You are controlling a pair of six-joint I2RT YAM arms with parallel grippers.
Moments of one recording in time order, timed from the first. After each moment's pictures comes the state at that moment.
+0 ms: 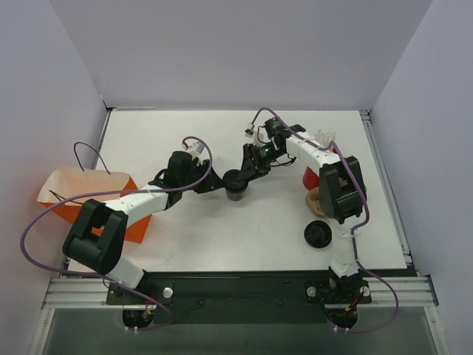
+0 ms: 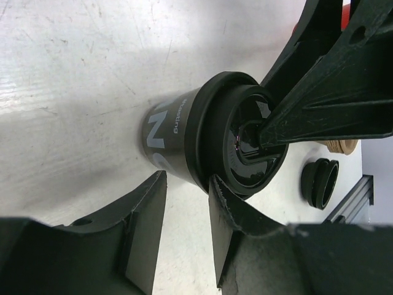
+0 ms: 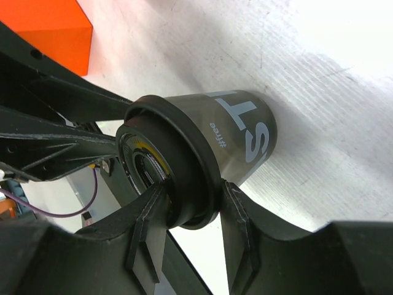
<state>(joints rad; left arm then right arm) -0.47 1.54 0.80 0.17 0.31 -0.68 0.41 2.11 1.66 -0.74 -0.76 0.16</state>
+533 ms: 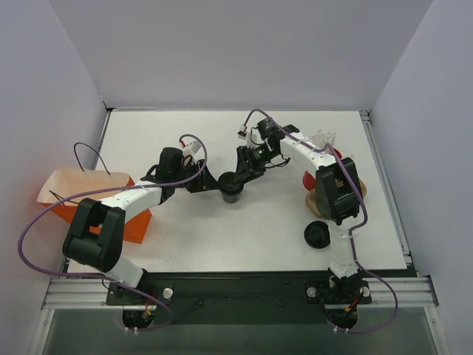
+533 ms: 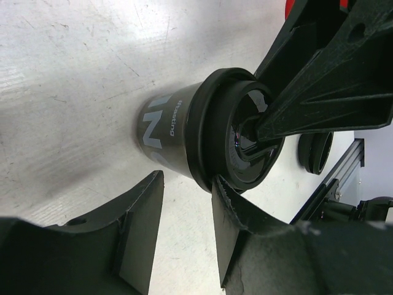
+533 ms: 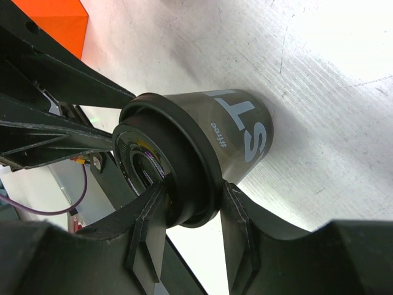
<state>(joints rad) -0.36 1.55 0.84 0.06 0.51 -0.57 0.46 2.13 1.71 -0.78 -0.73 0.13</state>
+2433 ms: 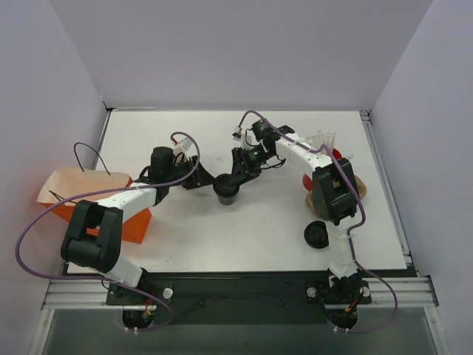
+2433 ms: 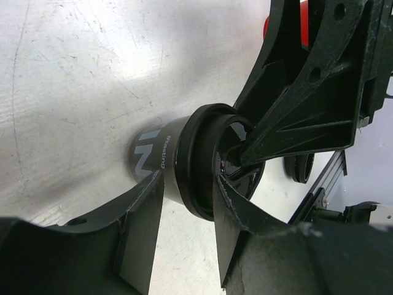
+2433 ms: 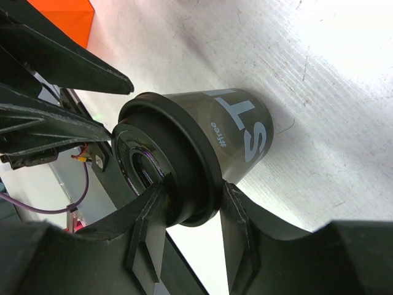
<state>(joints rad) -0.29 1.55 0.80 0.18 0.58 -0.59 0.49 2.14 1.73 -0.79 -0.73 0.14</state>
